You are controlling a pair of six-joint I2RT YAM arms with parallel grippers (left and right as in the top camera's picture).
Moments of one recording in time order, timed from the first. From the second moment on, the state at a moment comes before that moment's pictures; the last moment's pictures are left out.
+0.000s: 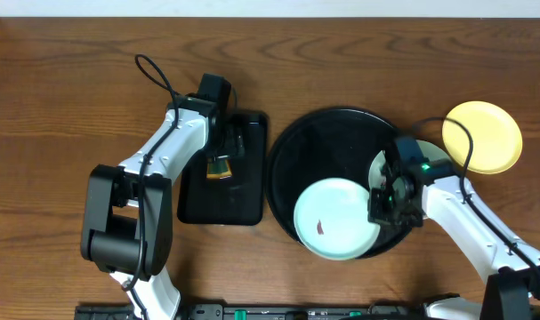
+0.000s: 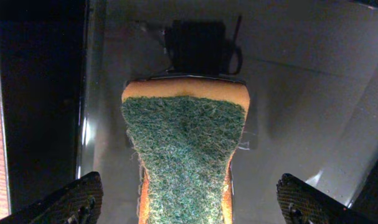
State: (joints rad) left arm -0.23 1.89 1.27 -0.81 -0.03 -0.41; right arm 0.24 1.47 0.82 -0.90 -0.13 0.40
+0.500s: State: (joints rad) left arm -0.23 1.89 1.27 -0.81 -0.03 -0.41; right arm 0.24 1.47 0.88 -0.53 -0.10 0.39
